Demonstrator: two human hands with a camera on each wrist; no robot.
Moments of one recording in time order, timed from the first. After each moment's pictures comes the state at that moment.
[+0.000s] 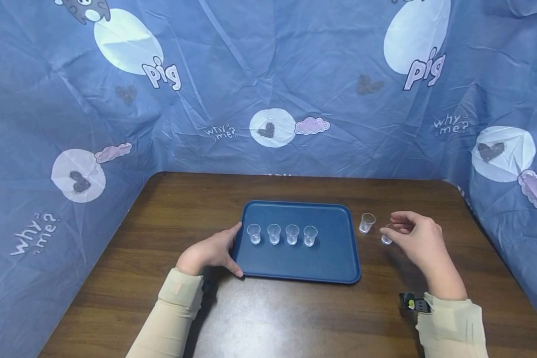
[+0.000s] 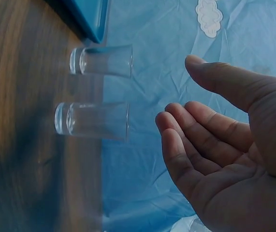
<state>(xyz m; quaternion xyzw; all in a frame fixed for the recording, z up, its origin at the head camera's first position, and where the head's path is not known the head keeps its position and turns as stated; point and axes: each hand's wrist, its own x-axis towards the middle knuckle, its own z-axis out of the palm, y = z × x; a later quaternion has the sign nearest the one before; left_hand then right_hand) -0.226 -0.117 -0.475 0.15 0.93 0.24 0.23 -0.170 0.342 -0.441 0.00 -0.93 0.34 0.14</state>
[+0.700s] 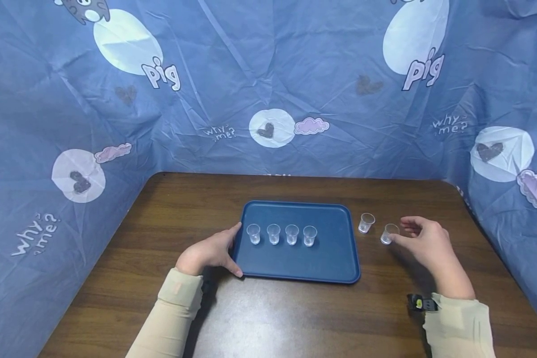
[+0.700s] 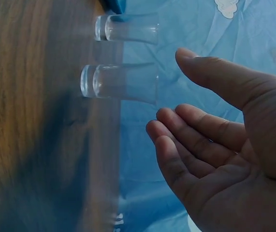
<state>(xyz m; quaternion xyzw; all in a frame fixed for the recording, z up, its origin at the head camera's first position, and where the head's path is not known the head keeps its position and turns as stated) -0.224 -0.117 -0.473 0.15 0.93 0.24 0.23 -0.172 0.369 -0.456 -0.03 -0.95 0.31 0.08</state>
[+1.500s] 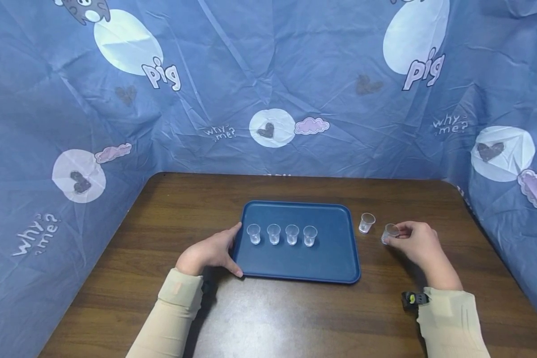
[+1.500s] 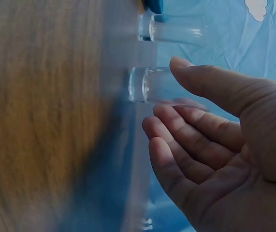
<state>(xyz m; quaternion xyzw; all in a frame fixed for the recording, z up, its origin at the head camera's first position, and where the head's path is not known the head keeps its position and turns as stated) -0.224 -0.117 -0.472 0.15 0.93 0.24 0.23 -0.185 0.372 -0.477 -0.04 -0.95 0.30 0.02</state>
